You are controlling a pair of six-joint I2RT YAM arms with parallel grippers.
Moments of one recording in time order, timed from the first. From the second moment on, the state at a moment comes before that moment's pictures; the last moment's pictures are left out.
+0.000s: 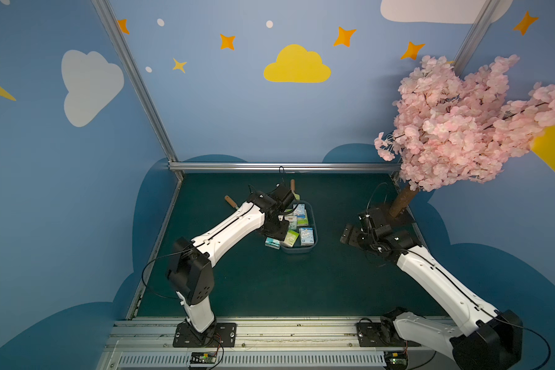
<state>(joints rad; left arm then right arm) -0.65 1.71 1.54 -1.15 -0.02 -0.38 0.47 1.14 0.93 -0.77 0.16 0.70</state>
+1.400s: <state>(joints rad) -0.53 1.70 0.99 -0.83 0.03 -0.57 0.47 1.28 1.00 -0.73 0.00 0.70</state>
